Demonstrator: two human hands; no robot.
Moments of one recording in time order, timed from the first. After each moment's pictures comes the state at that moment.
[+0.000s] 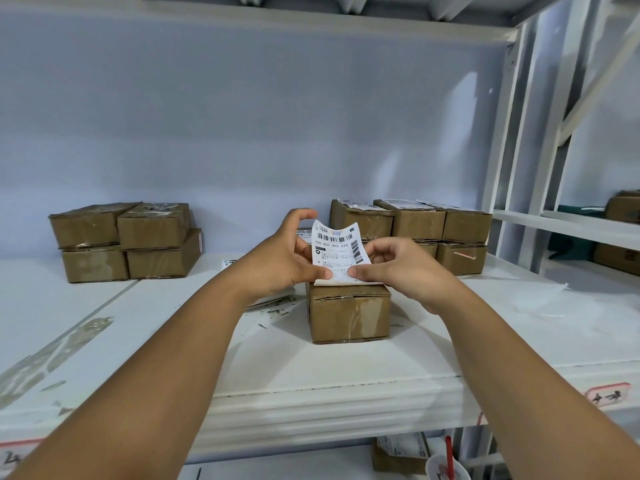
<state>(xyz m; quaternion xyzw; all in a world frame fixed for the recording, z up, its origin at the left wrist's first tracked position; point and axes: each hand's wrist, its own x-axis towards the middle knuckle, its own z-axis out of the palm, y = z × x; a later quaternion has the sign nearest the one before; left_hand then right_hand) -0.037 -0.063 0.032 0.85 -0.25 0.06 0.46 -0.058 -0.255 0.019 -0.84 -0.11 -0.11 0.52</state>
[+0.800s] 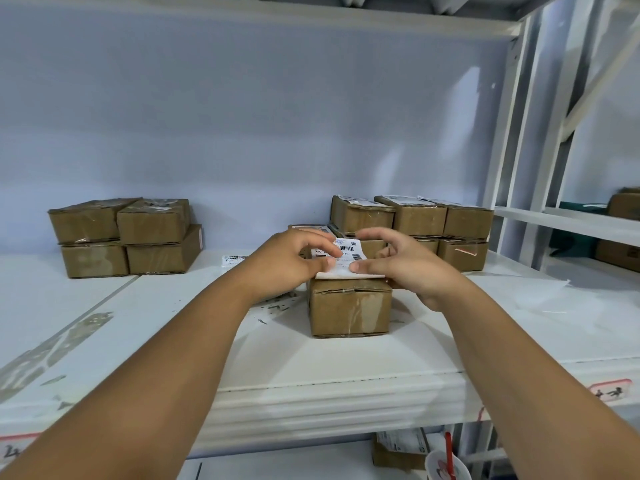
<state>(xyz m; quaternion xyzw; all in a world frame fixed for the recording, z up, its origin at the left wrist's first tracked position) -0.030 -0.064 0.025 0.87 -0.31 0.11 0.37 -0.054 -0.258 0.019 -0.83 -0.08 -0.09 0.54</state>
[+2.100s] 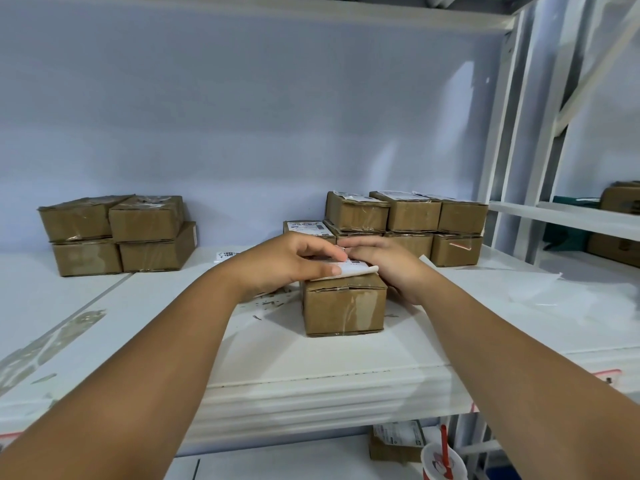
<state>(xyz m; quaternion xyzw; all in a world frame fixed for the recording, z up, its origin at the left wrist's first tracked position) -0.034 -0.064 0.026 0.84 -0.35 -0.04 0.42 -0.022 -0.257 0.000 -0.79 -0.09 -0.06 0.61</state>
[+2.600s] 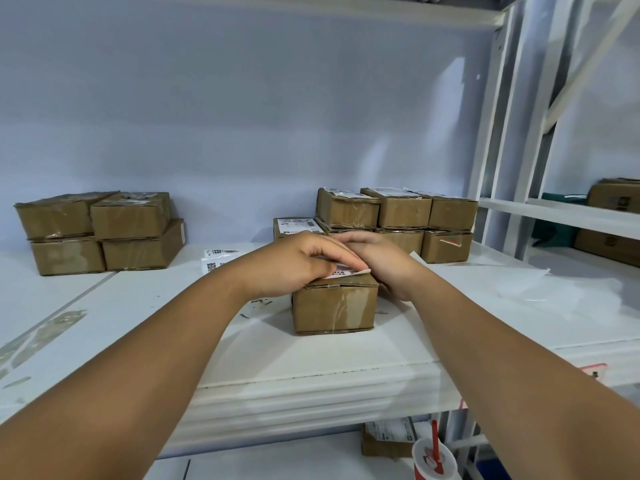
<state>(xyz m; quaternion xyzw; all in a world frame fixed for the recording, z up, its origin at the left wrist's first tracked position) -0.049 -0.085 0.029 0.82 -0.45 0.01 0.35 -0.015 -0.258 -0.002 -0.79 -0.10 -0.08 0.60</state>
